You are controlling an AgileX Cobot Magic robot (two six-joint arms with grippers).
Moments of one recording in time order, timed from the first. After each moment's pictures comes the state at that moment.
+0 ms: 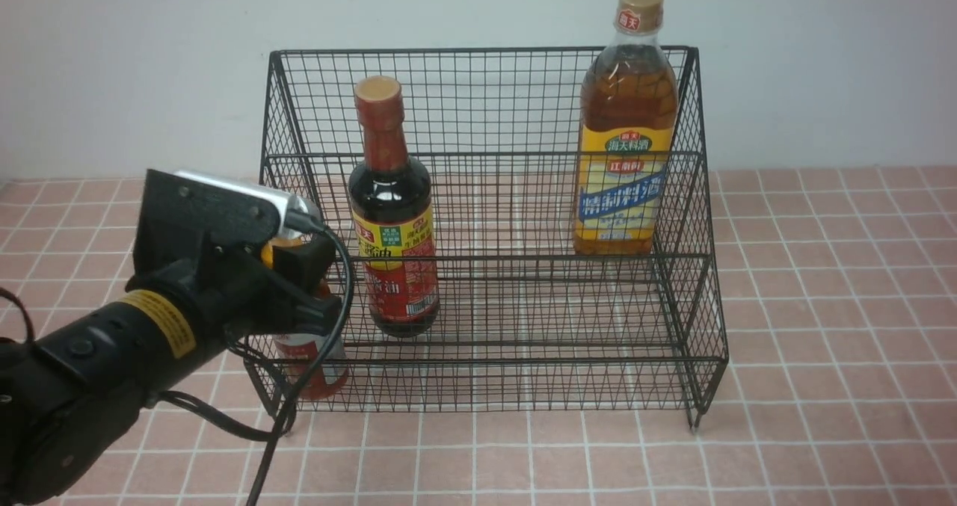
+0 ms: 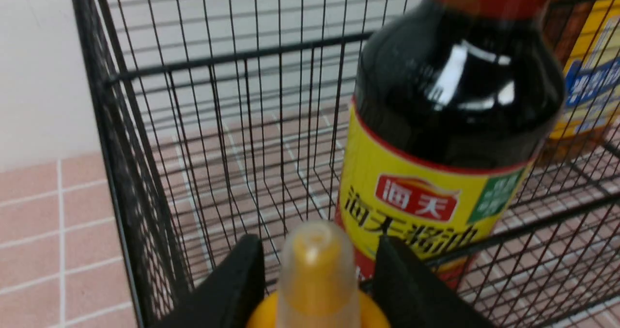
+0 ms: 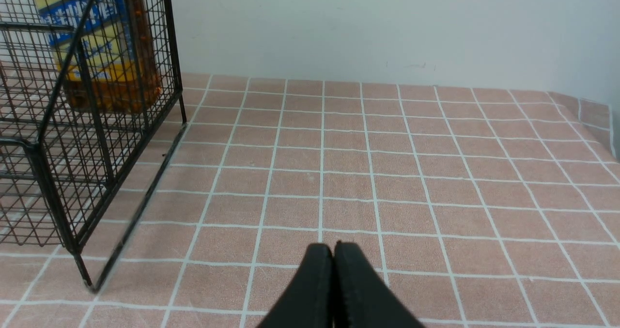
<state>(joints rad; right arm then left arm) -0.01 -0.01 0.02 -0.01 0.37 -0.02 -0.27 1.39 -0.52 0.34 -0.48 -0.33</state>
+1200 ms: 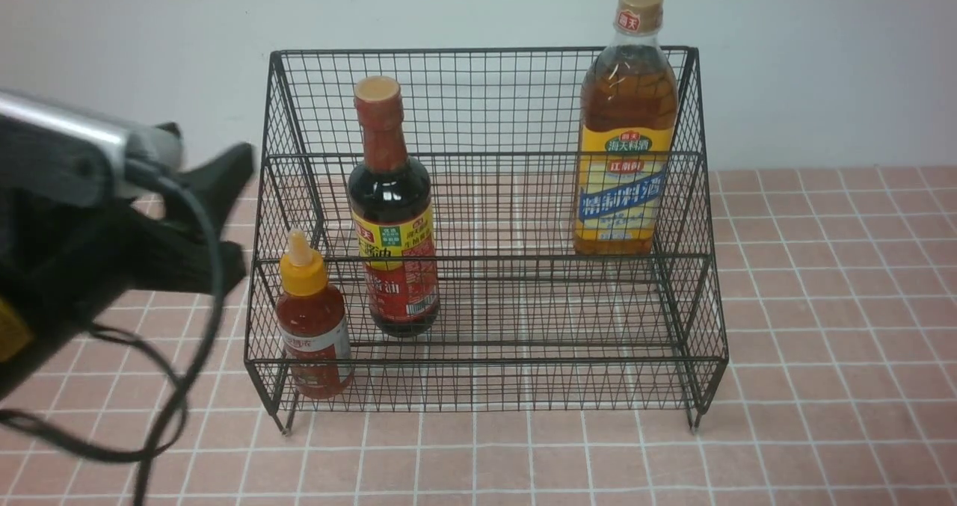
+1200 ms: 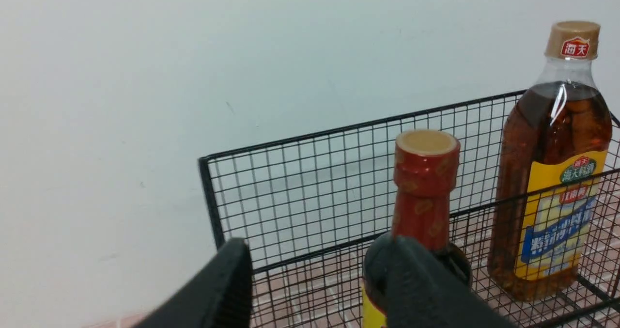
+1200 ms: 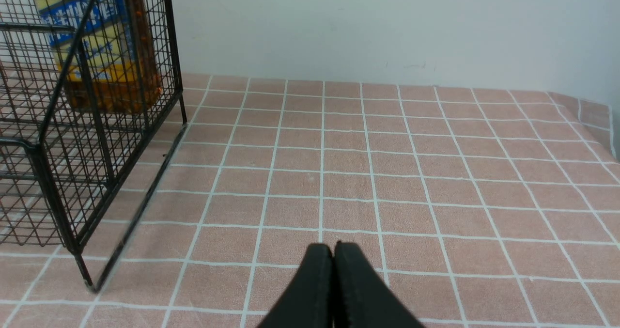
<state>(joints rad) -0.01 -0.01 0.02 -0.01 0.37 -0.02 -0.27 0.87 -0.52 0.33 -0.22 -0.29</state>
